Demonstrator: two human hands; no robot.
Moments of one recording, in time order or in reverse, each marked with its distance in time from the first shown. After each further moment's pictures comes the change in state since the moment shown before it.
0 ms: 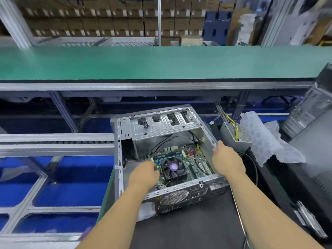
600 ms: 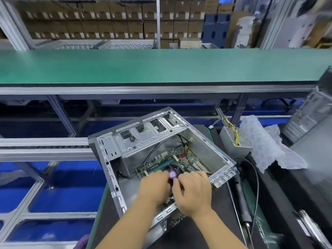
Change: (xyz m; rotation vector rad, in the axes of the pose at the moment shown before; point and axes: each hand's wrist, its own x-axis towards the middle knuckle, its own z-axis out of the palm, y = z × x) left_hand 0.000 0.024 0.024 0.167 0.083 0.272; right_hand -0.082 -0.061 0.050 0.225 0.496 -0.619
